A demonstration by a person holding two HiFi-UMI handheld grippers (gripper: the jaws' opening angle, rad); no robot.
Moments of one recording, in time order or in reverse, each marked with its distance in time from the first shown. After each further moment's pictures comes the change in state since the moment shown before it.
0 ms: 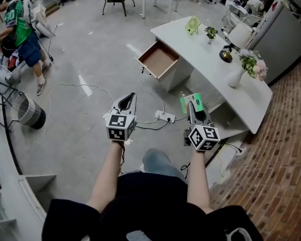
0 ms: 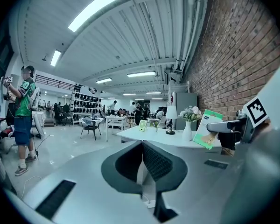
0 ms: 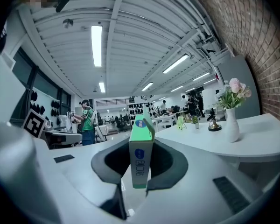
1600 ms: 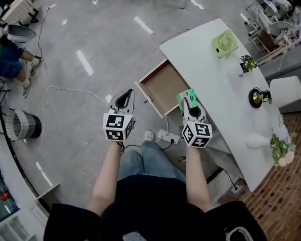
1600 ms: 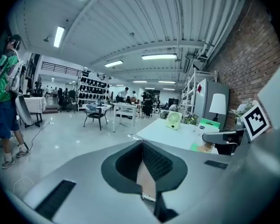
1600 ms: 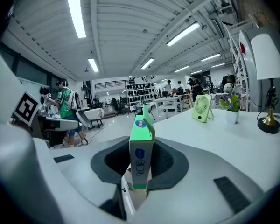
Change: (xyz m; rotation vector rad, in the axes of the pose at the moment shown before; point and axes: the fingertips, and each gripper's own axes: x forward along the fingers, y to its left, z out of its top) left arm 0.423 0.251 0.007 -0.099 0.147 0.069; right arm 0.506 -0.111 -0.027 -0.028 0.240 0.014
